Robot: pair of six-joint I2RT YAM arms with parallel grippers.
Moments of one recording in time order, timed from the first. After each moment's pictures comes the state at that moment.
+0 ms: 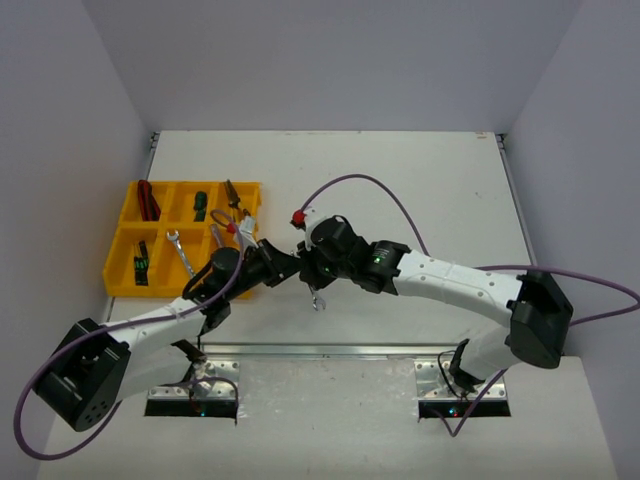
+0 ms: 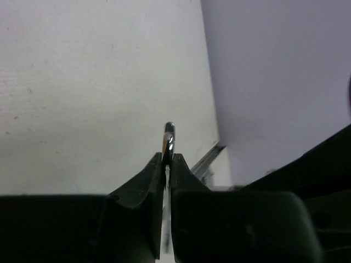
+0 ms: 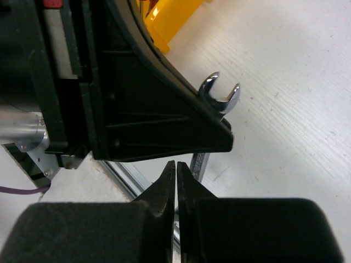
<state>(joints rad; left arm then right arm) -0.55 1.07 0.26 0.57 0.24 -1.09 1.02 1.48 1.06 -0.28 0.03 0.38</state>
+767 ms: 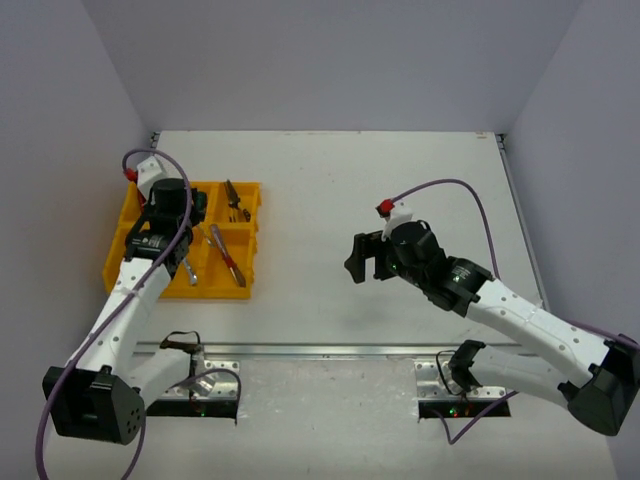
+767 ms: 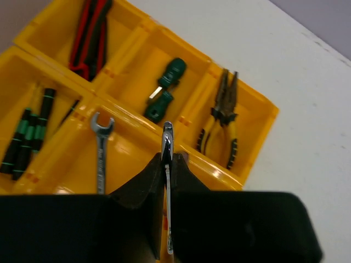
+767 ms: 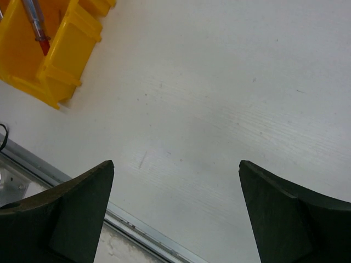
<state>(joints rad) -0.09 1.00 0.87 -0.40 -0.45 -0.56 0.80 1.00 0.76 -0.33 0.18 0.43</state>
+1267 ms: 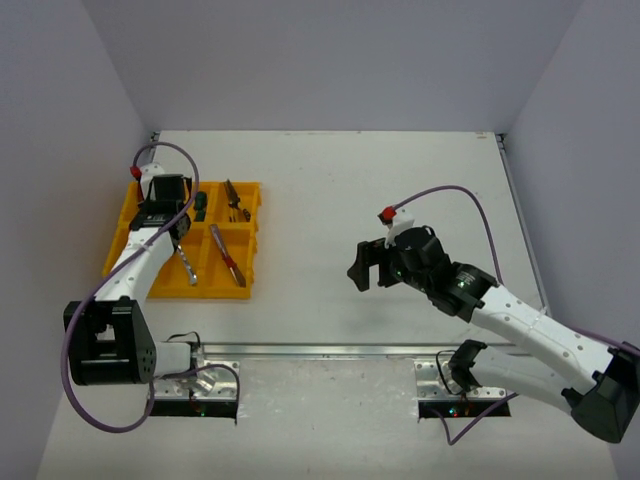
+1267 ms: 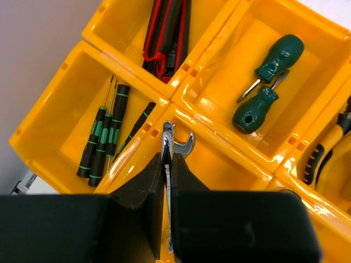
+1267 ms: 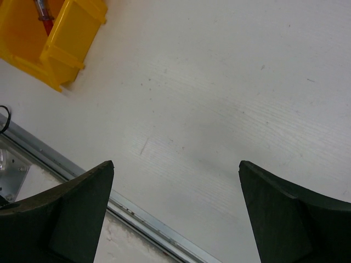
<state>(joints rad) 0.09 1.28 0.89 -0.37 -0.54 -0.31 0.79 0.95 0.70 -0.34 0.11 0.41</state>
